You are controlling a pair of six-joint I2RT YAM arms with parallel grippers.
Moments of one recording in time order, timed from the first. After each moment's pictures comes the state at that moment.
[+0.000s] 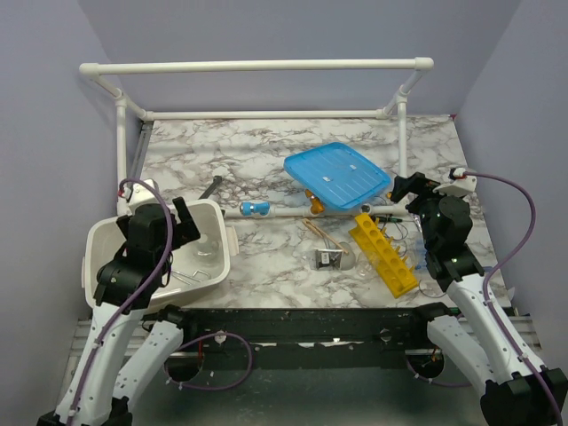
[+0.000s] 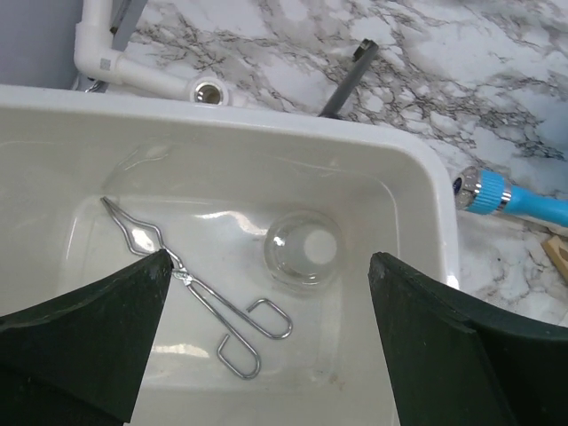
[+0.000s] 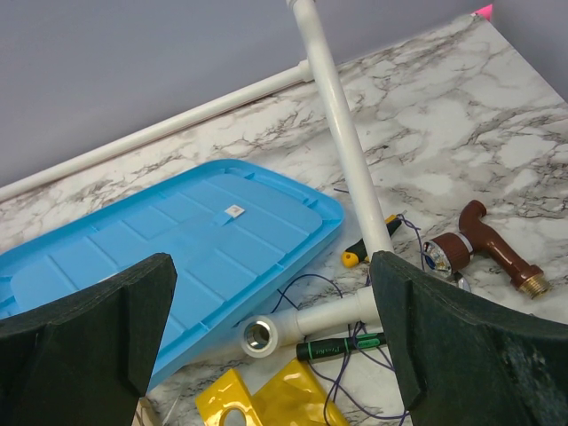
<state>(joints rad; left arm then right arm) -0.25 0.60 0.91 -0.89 -0.42 -0.43 0.20 0.73 0.55 0.09 0.30 0.35</state>
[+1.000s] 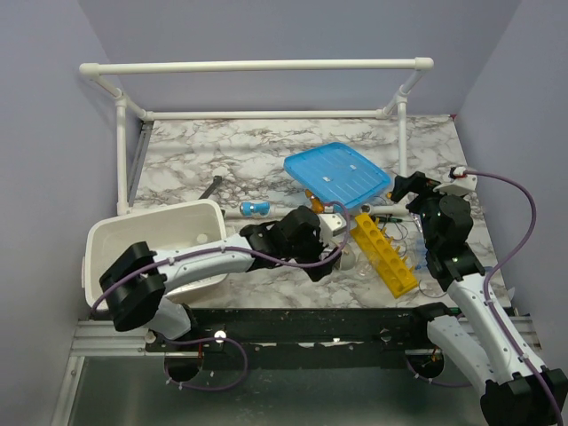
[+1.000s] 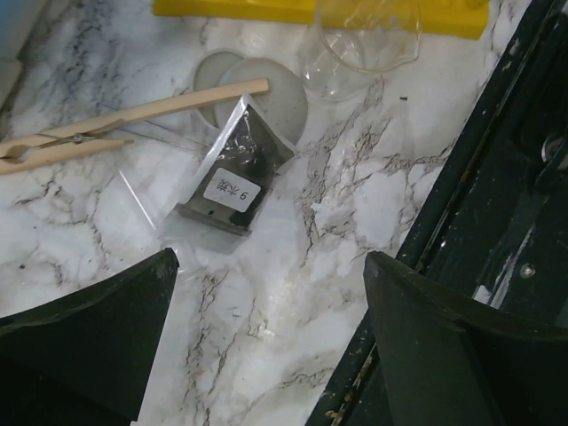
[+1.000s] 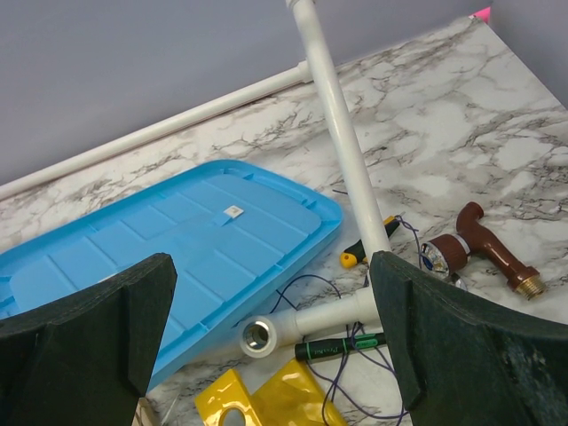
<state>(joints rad) -1.04 1.41 0.96 -0.23 0.12 -0.14 0.20 0.73 0.57 0.08 0.30 0.34</state>
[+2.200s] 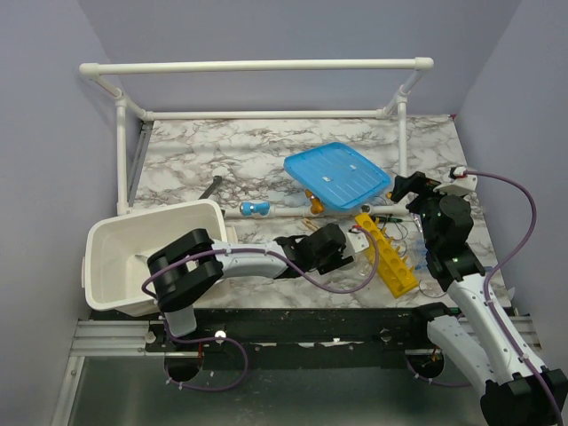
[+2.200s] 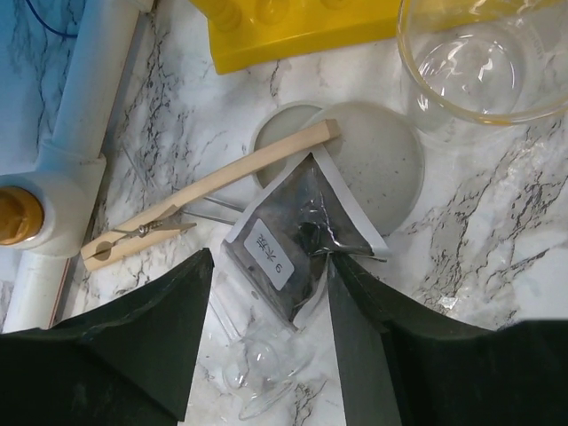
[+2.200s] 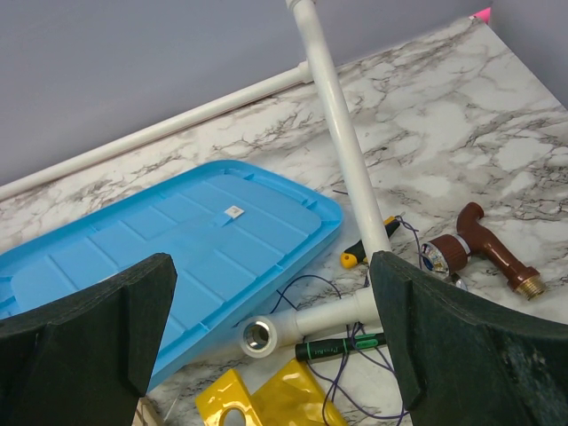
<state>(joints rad) -1.15 1.75 1.00 0.03 -0.19 0.20 0.20 0.73 0.57 0.08 0.30 0.34</state>
